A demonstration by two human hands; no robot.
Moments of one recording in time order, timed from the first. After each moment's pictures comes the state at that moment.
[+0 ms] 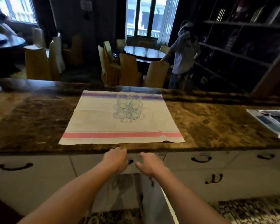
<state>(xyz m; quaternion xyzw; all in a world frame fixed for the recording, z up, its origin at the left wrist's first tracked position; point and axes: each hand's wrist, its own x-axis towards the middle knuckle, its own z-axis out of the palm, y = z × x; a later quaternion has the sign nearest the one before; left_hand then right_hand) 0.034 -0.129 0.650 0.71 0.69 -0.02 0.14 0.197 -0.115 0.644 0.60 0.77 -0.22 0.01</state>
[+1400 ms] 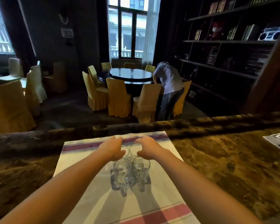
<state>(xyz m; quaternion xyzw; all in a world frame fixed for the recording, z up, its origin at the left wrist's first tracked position) -0.055 0.208 0.746 0.73 0.67 0.05 0.11 0.112 0.219 0.745 0.62 0.77 -0.15 -0.07</state>
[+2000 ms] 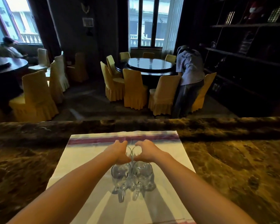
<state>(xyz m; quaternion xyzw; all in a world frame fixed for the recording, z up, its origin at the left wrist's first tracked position) -0.031 0.237 0.712 0.67 0.72 -0.02 0.17 0.116 0.271 0.706 0.56 0.79 -0.24 -0.03</state>
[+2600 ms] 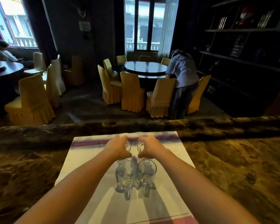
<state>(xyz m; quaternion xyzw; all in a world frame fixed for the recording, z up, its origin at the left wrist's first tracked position) -0.051 0.224 0.740 0.67 0.72 0.08 0.16 0.102 0.252 0.739 0.60 0.78 -0.19 -0.05</state>
